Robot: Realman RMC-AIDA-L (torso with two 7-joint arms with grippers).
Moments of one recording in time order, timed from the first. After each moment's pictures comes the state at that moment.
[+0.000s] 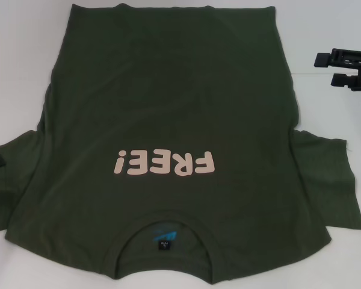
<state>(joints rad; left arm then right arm) -0.39 -2.02 0.24 0.83 2.31 1.43 -2.35 0.70 1.89 -0.53 -0.69 -2.13 -1.40 2.41</state>
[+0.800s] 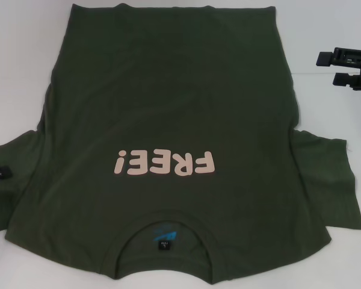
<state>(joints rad) -0.40 -2.03 0.28 0.76 2.33 1.30 -2.26 0.70 1.89 -0.52 -0.69 -2.12 -1.40 2.41</state>
